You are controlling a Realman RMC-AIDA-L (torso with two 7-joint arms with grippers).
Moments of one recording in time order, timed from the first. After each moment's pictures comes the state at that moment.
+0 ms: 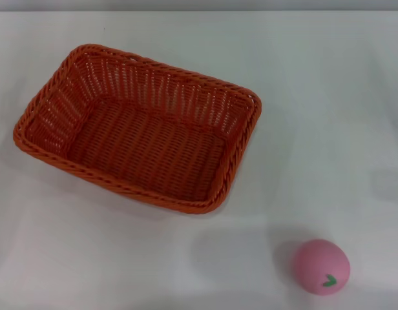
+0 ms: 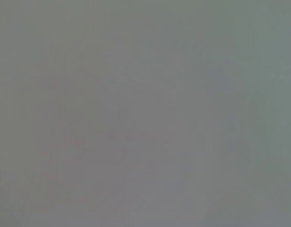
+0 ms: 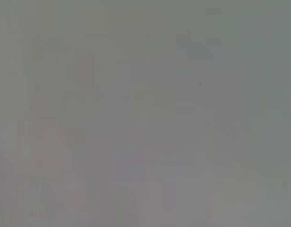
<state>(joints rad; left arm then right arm) -0.24 -2.08 -2.60 -0.72 1.24 -1.16 2.13 0.25 2.00 0.21 -0.12 1.50 1.29 -2.64</state>
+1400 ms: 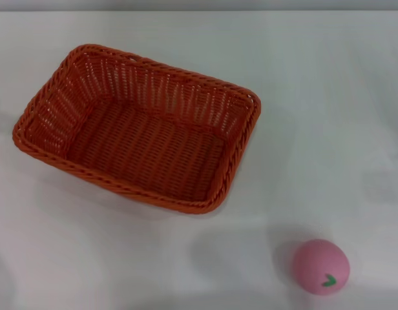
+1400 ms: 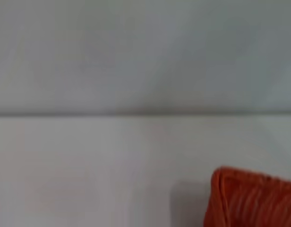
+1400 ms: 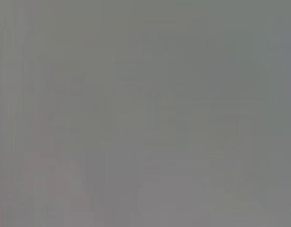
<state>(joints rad) -0.53 -1.95 -2.59 -1.27 2.40 -1.69 0.86 0.26 2.00 0.22 -0.14 1.51 1.39 -2.64</state>
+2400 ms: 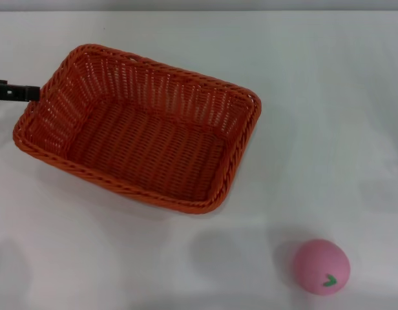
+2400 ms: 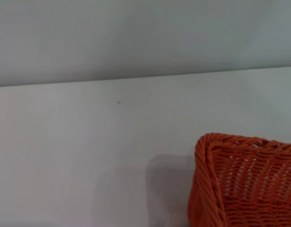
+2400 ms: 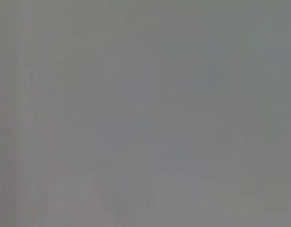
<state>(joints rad) -0.61 -1.98 -2.49 -0.96 2.43 -1.47 1.03 0.23 2.00 0.21 -0.12 1.50 1.44 -2.64</state>
